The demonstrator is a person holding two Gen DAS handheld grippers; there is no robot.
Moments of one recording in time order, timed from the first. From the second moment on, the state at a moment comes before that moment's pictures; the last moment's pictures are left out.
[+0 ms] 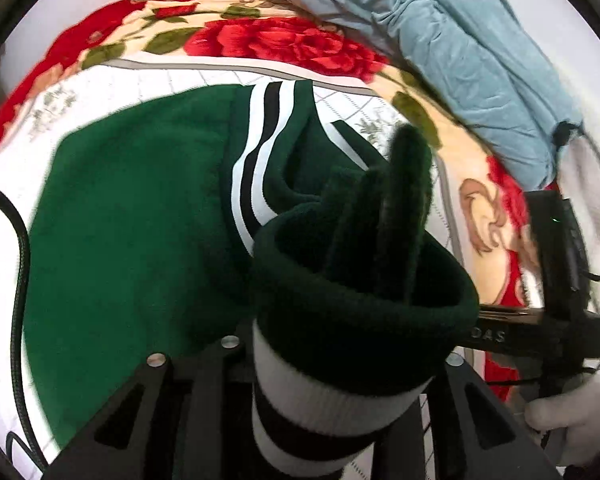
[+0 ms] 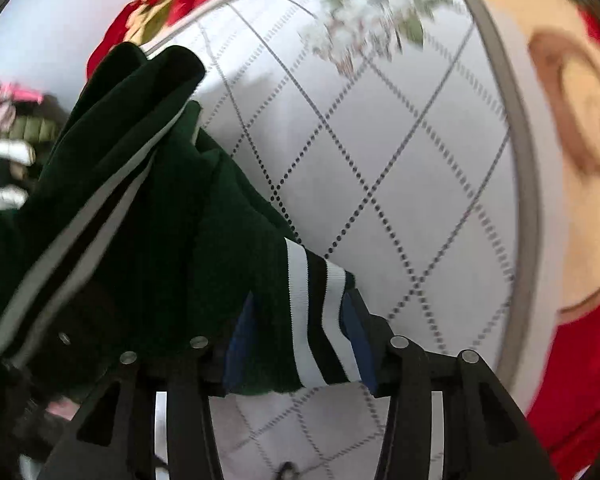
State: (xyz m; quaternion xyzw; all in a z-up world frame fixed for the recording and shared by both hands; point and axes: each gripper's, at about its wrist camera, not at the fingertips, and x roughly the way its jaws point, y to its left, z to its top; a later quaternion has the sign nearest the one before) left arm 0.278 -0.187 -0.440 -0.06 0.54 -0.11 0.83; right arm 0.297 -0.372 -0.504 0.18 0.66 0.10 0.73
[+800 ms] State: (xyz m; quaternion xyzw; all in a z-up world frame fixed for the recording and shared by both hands) left arm 0.233 -0.083 -0.428 -0.10 0.58 0.16 0.79; right arm 0.271 -0.317 -0.359 0.05 0.59 0.16 0.79
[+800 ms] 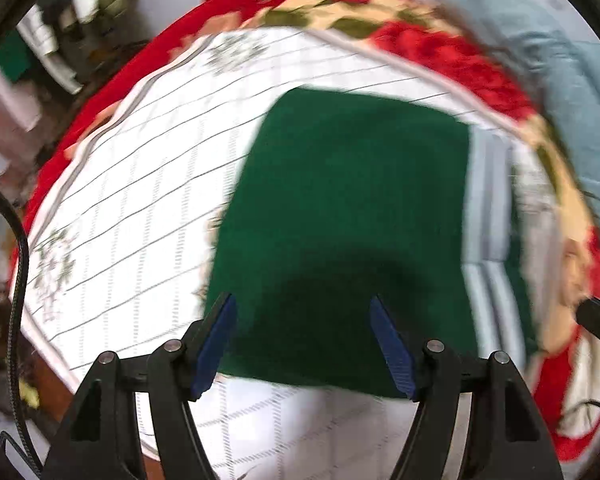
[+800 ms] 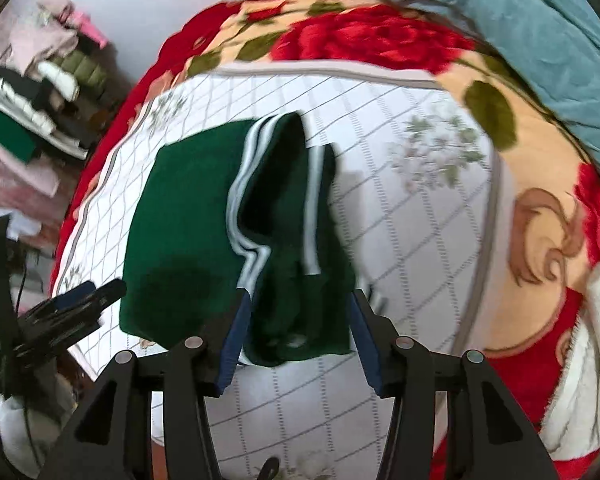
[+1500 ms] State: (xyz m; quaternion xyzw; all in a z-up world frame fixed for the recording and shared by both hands) left arm 0.280 -0.036 -0.523 -0.09 0.60 0.20 0.77; right arm 0.335 -0.227 -0.497 -0.05 0.70 0.10 0.70
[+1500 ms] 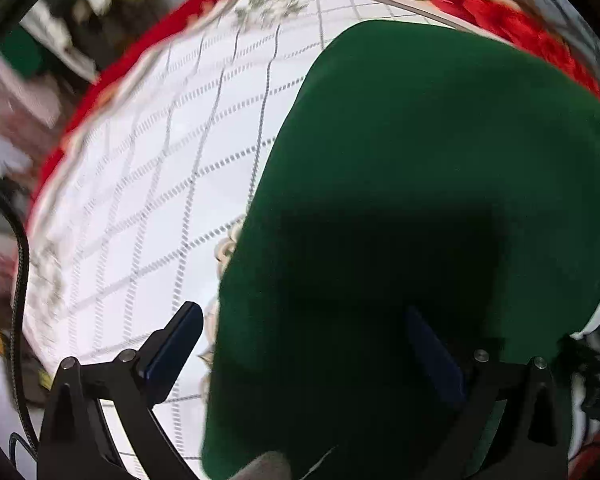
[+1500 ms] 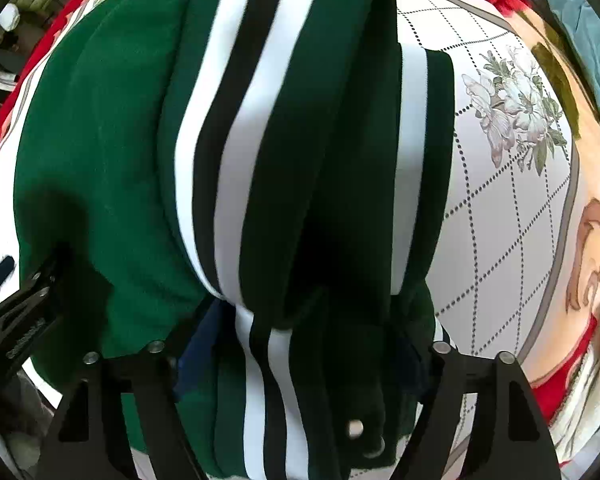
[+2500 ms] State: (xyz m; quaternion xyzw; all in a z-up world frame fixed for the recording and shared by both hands) left arm 0.277 -0.011 -0.450 -0.09 0.56 0.21 0.80; right arm 0.400 -0.288 -0.447 0.23 0.63 0.16 0.73
